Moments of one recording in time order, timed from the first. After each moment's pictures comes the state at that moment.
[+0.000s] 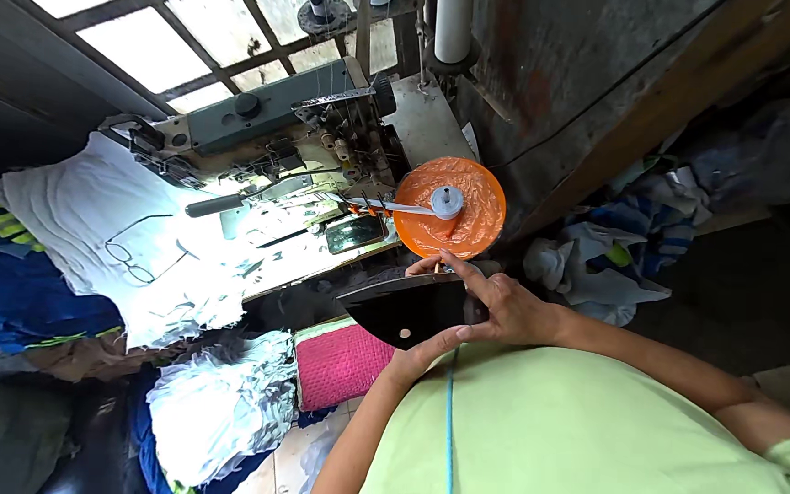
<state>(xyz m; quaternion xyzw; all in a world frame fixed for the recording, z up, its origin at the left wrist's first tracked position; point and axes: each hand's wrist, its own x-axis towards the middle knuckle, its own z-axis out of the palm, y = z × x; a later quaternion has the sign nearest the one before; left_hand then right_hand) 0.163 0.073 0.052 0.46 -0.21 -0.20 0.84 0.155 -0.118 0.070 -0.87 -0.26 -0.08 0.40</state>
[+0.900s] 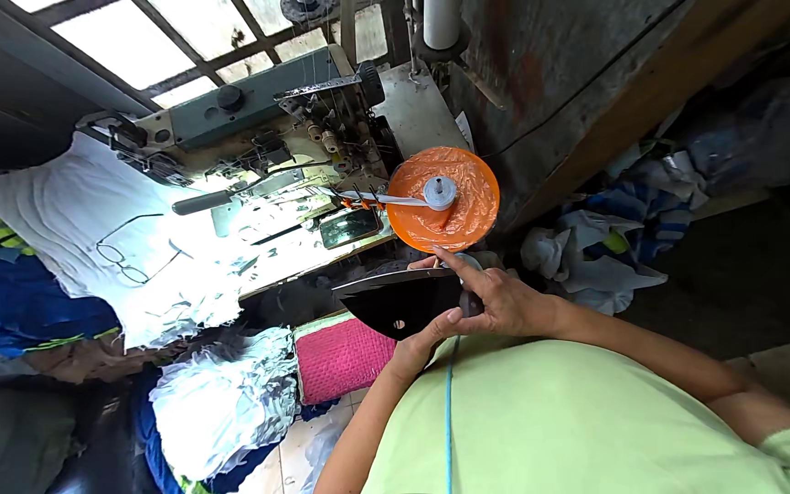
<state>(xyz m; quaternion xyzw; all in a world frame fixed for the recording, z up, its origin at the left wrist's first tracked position) 0.154 0.064 0.052 0.44 -0.18 -0.20 0.86 0.149 -0.121 0.070 -0.87 -0.24 -0.01 0.43</state>
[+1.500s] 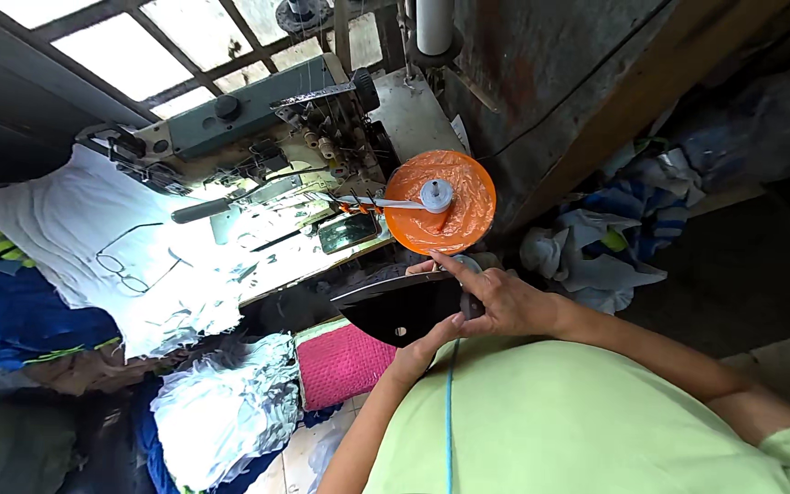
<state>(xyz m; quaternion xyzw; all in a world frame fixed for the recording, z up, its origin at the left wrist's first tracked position) 0.151 0.066 0.059 0.48 -0.15 -0.23 0.83 0.150 -0.124 0.072 -0.86 -0.27 -0.02 0.42</state>
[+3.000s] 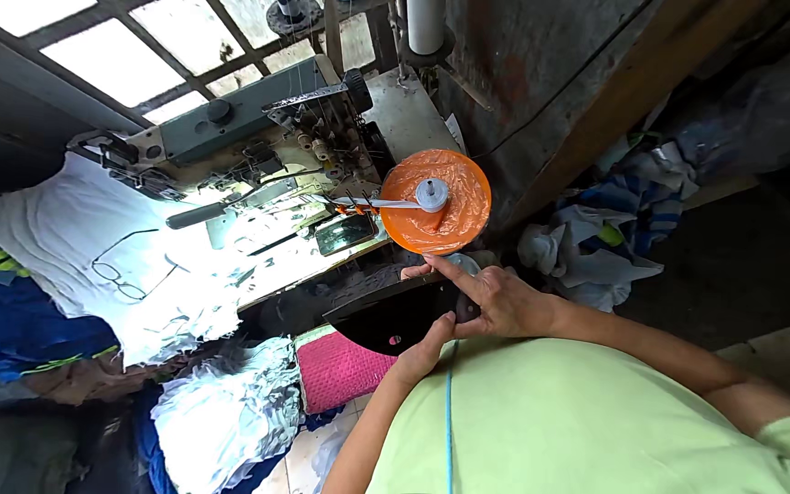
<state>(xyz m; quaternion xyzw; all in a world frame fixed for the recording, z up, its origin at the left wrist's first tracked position) 0.145 0.062 0.058 0.51 -0.15 -0.20 0.82 0.144 -0.121 0.073 -0.88 -0.28 -0.10 0.36</state>
